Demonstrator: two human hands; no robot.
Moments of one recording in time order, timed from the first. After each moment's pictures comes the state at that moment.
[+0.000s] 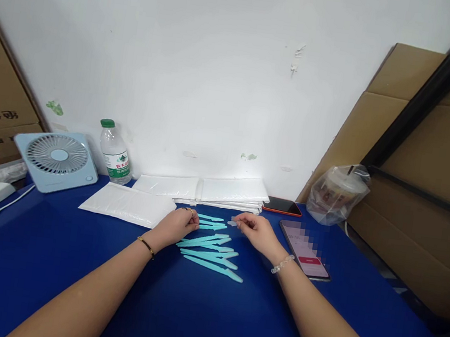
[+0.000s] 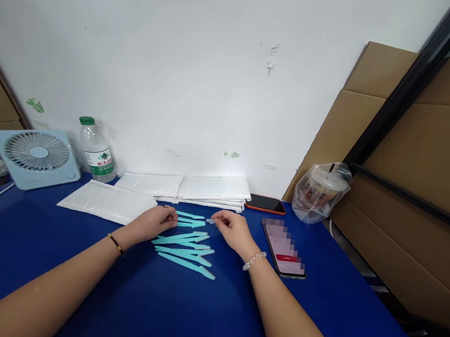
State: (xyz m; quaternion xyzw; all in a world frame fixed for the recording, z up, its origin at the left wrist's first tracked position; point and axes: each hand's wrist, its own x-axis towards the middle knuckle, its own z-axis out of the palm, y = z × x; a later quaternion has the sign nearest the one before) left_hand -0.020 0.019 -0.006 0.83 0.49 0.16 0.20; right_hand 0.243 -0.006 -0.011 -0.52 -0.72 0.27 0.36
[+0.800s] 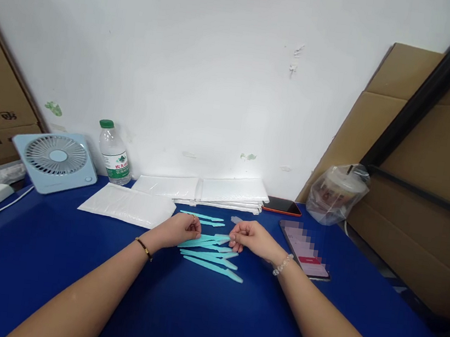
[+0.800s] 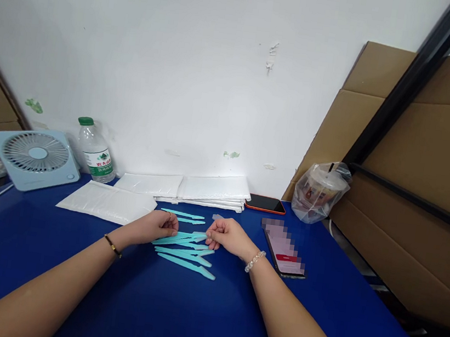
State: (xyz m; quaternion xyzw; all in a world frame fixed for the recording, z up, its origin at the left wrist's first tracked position) left_hand -0.019 0.009 0.004 0.81 0.45 0.13 0.35; right_hand 0.236 -0.014 -0.009 -0.44 -0.63 0.56 0.32
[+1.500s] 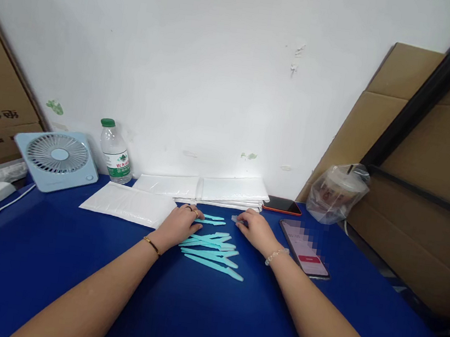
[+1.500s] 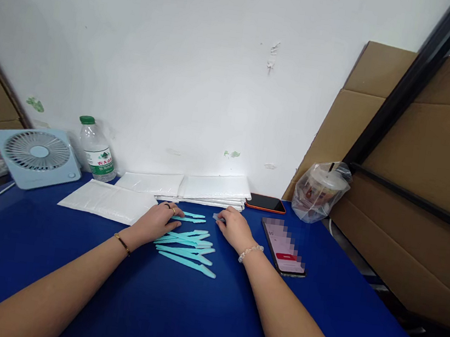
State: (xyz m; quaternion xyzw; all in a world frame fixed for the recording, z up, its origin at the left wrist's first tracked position) left_hand -0.013 0.018 -0.007 0.87 0.47 0.16 0.08; right_hand 0.250 0.011 -0.023 -0.55 -0.80 0.07 0.24
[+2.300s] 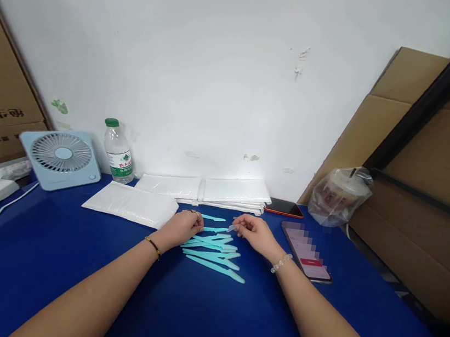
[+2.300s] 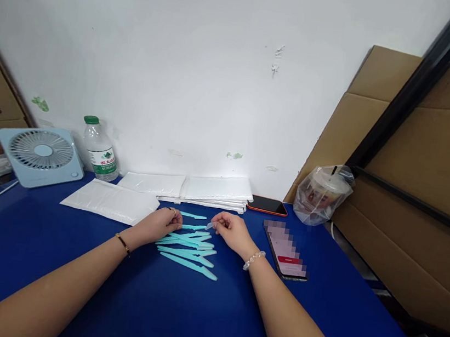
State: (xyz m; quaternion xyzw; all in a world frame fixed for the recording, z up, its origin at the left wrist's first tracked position) left_hand -0.012 0.019 -0.011 0.84 0.48 0.16 0.19; right_hand 0.238 0.000 -0.019 -0.49 -0.71 0.36 0.37
